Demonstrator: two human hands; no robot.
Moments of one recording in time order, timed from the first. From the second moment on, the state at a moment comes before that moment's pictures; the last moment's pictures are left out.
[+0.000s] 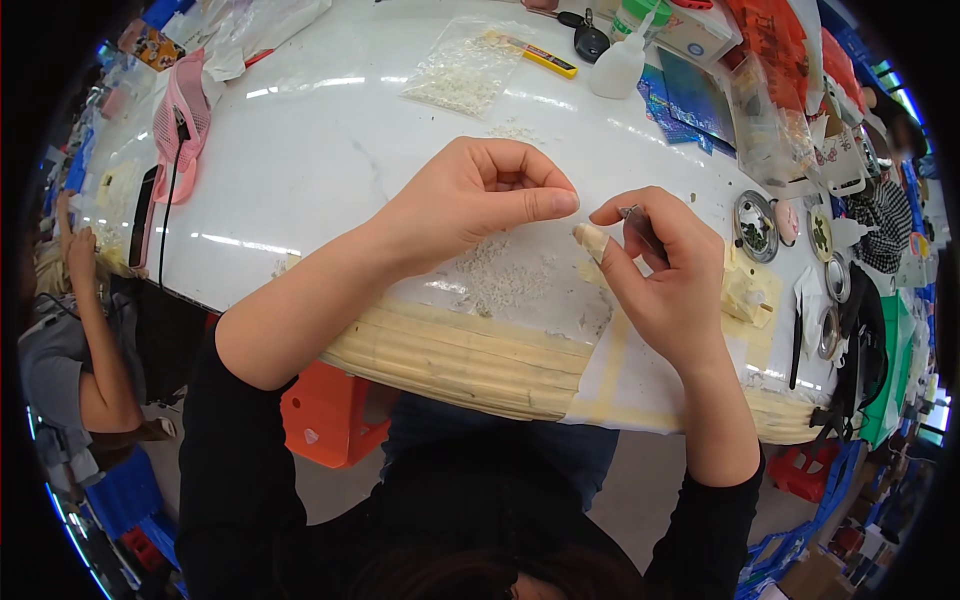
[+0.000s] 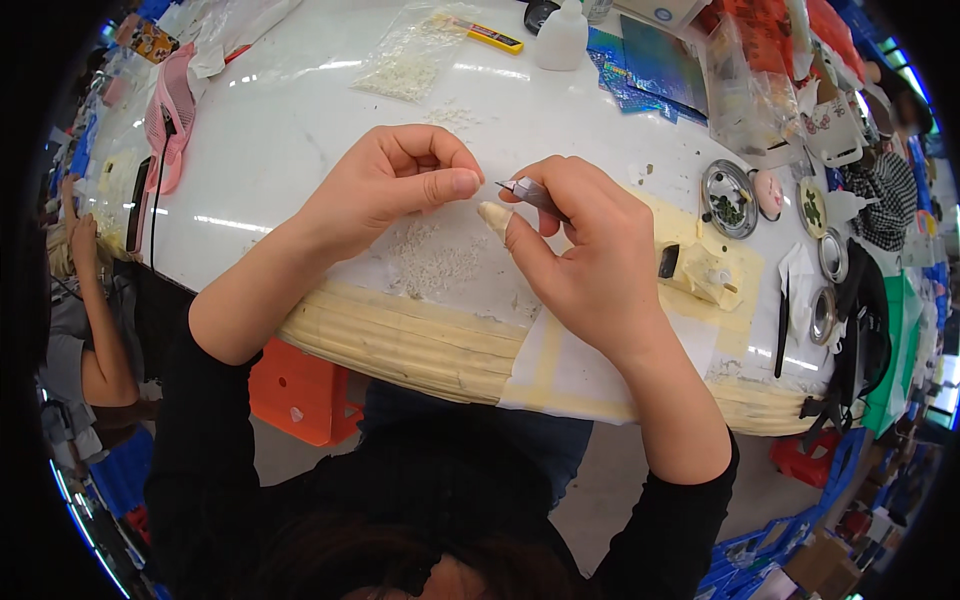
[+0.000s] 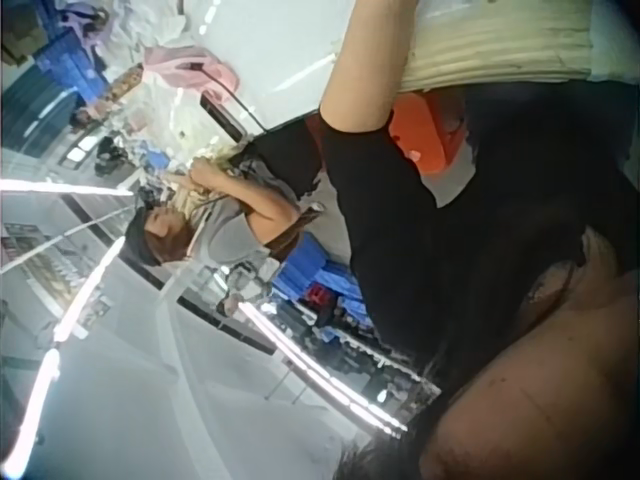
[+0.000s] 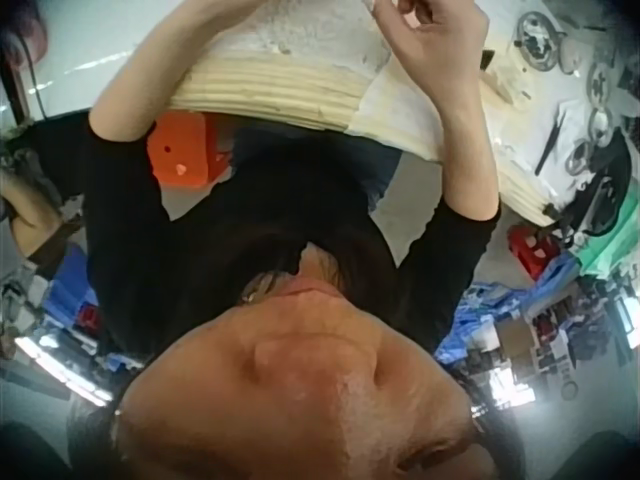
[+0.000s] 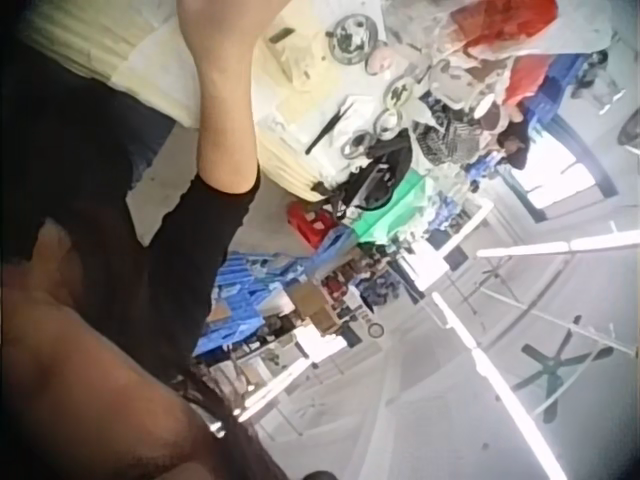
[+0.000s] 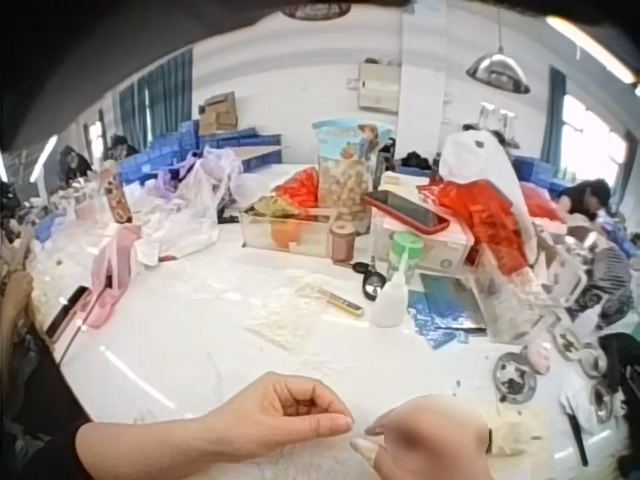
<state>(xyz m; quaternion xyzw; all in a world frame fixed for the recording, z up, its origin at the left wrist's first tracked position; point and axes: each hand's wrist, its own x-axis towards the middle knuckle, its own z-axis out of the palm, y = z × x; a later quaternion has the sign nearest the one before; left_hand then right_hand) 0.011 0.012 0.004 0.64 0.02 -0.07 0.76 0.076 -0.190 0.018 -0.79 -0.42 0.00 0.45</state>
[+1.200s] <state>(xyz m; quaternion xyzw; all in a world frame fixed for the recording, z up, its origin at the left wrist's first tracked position) -0.002 0.001 -0.002 0.74 -0.12 0.11 0.65 0.073 -0.191 0.016 -0.76 -0.43 -0.02 0.49</state>
